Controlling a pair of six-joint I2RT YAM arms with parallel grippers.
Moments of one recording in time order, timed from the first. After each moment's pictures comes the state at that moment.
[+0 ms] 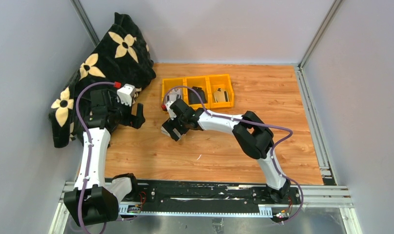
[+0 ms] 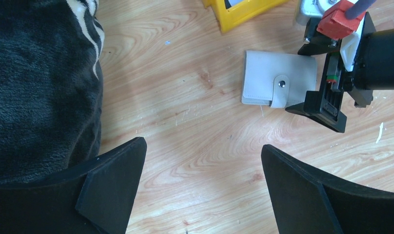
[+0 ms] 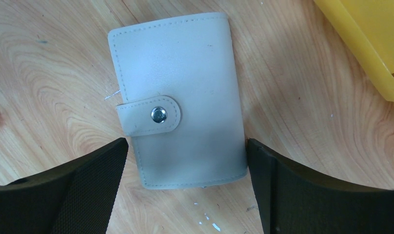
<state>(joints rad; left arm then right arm) 0.19 1.04 0.96 -0.72 0.45 0.36 0.95 2.14 1.57 -0.31 -0.08 0.04</state>
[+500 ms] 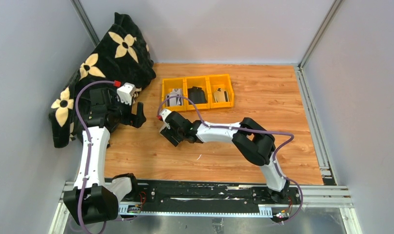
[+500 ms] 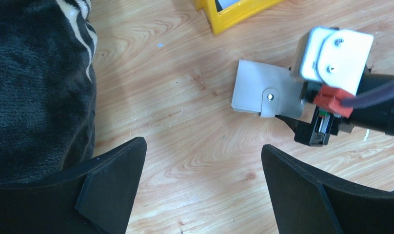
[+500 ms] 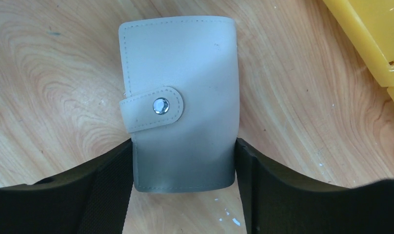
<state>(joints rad) 0.19 1.04 0.99 -0.74 0.48 0.35 1.05 2.09 1.44 -0.15 0.13 0.00</state>
